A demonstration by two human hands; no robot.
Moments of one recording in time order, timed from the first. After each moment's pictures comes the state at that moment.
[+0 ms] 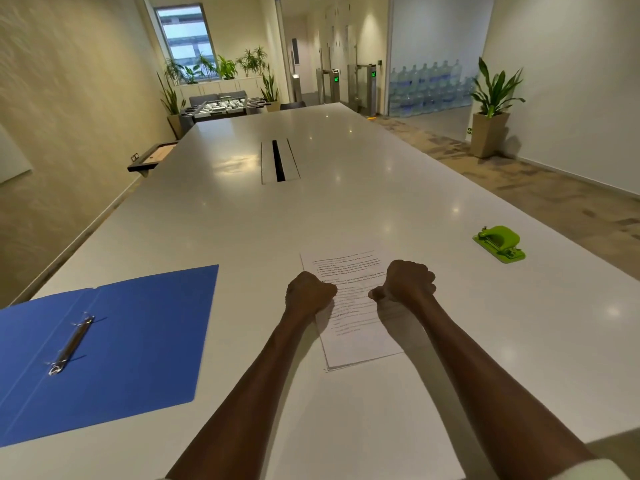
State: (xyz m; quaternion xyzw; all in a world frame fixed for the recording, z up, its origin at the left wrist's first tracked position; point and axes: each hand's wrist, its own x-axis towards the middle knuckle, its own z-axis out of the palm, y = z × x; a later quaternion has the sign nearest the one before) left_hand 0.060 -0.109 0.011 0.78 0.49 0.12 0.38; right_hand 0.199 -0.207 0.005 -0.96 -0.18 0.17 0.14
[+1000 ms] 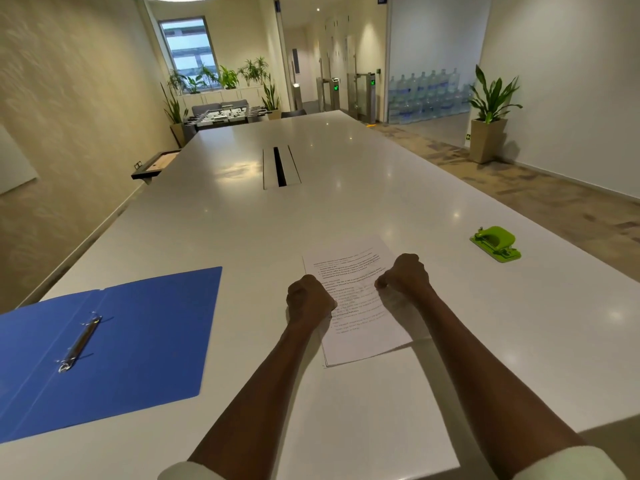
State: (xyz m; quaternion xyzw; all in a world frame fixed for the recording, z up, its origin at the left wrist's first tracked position) left_hand 0.056 -0.116 -0.004 0.82 0.50 0.11 0.25; right_hand 0.213 -0.208 -0.002 -0.92 -0.20 0.18 0.30
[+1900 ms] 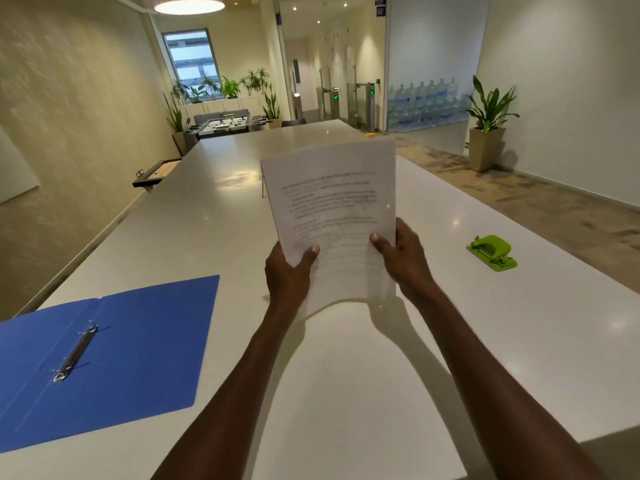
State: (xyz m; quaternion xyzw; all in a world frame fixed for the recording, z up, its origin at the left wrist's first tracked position) left_hand 0.044 -0.107 0.041 0.70 0.34 0.45 0.44; right_hand 0.188 -0.228 0.047 -0.68 -0.34 0.08 0.65
